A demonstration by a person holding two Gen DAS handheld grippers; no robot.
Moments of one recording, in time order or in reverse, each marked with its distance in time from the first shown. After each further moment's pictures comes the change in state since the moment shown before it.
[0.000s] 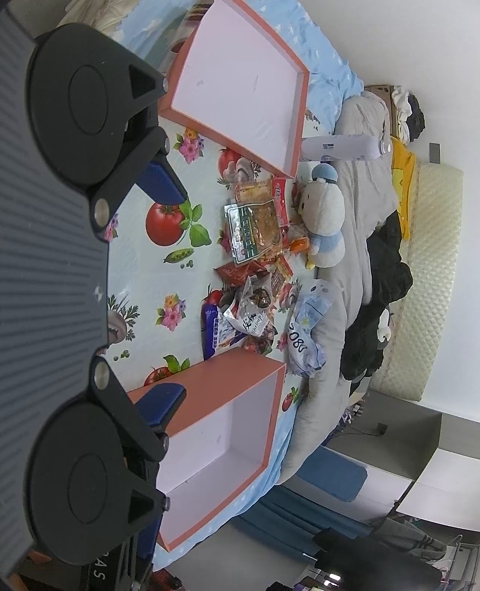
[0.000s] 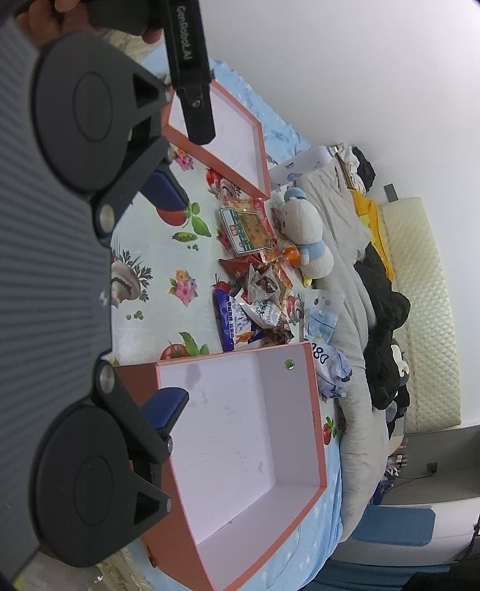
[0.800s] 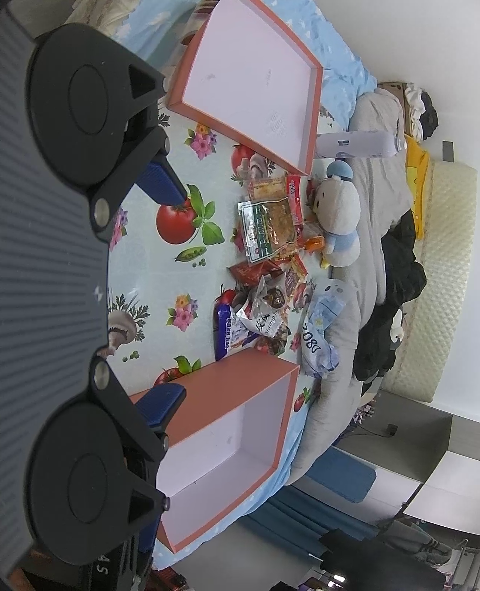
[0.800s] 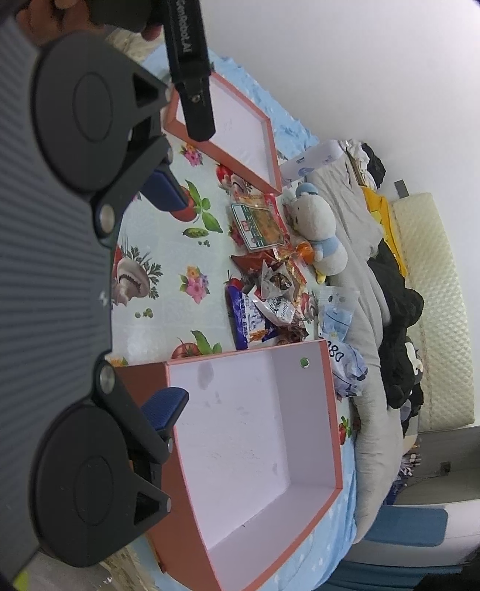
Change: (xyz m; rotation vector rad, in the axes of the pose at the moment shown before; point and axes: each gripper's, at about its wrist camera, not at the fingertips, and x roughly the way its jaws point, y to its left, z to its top) left arm 0.016 0.005 -0.005 -0.015 0.045 -0.011; right arm 0.013 -0.006 -0.001 0.030 0.046 0.020
